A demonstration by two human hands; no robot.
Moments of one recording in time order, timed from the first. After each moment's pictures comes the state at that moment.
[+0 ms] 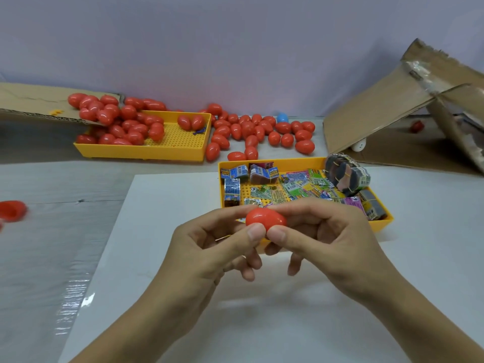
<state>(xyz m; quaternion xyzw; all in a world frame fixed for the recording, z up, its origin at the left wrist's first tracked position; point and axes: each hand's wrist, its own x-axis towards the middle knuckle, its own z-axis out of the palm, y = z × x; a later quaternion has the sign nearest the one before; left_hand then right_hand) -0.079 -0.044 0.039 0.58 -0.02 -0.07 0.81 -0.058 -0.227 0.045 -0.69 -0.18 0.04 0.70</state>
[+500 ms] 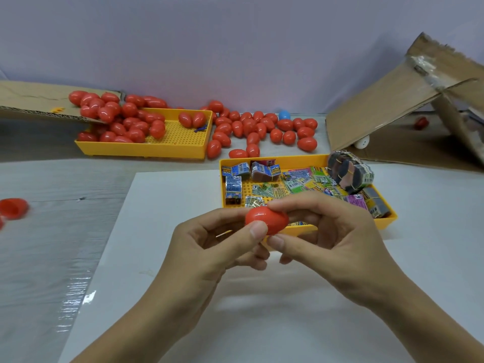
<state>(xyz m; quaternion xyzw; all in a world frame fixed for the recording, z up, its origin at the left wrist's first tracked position) -0.080 -0.043 0.033 0.59 -0.04 -0.05 0.80 -0.058 -0.228 0.041 -0.70 -0.23 0.00 0.67</state>
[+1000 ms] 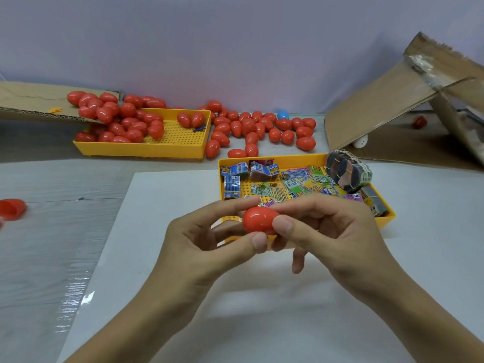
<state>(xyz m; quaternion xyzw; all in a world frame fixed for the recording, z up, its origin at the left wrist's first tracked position) -0.078 -0.038 0.034 0.61 -0.09 -0.04 0.79 -0.057 -0.228 0.042 -0.69 -0.19 0.00 0.70</state>
